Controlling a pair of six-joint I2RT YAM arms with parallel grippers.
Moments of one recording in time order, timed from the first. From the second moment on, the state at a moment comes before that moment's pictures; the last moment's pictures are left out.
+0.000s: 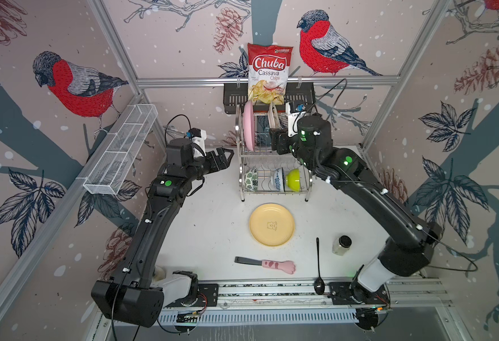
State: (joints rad) left arm -0.18 1.23 1.36 -0.52 0.40 -0.49; right arm 0.88 1.69 2.08 -0.66 0.43 0.16
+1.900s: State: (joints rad) left arm -0.20 1.53 1.52 -0.50 0.54 -0.45; right arm 0.75 1.92 2.19 -0.66 0.38 0.22
